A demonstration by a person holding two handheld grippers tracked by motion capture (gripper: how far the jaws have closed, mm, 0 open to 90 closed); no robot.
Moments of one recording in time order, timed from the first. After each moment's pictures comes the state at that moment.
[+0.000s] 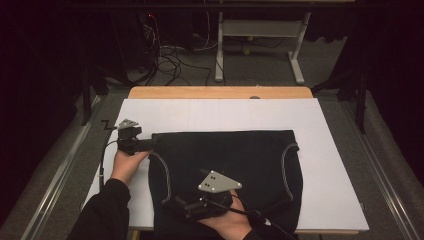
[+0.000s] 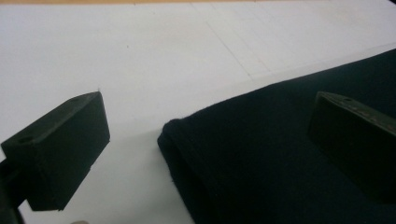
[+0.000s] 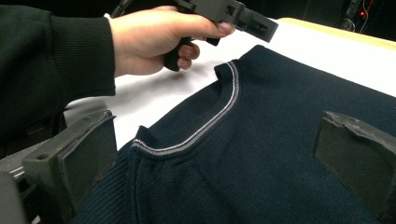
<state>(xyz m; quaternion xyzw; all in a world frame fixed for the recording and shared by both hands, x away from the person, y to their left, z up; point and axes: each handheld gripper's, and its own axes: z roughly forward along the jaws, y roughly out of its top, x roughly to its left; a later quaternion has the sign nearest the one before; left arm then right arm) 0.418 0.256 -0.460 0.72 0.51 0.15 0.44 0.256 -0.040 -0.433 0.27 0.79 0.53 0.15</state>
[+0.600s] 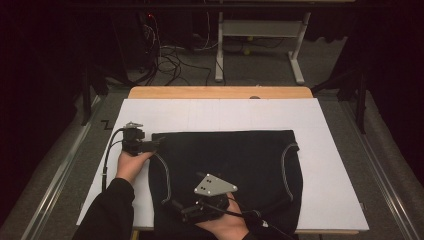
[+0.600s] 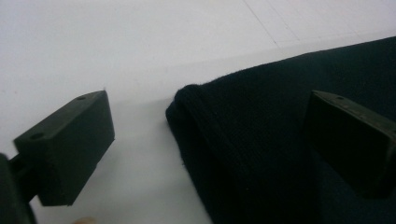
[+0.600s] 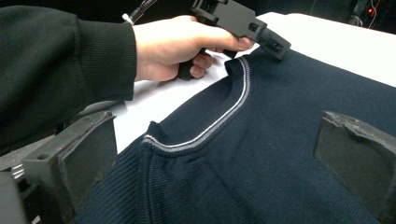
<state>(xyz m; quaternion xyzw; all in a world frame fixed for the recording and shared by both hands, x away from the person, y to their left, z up) 0.428 0.253 -0.477 0.72 0.54 0.12 0.41 0.251 -0.033 -0.438 0.26 0.80 0.52 0.14</state>
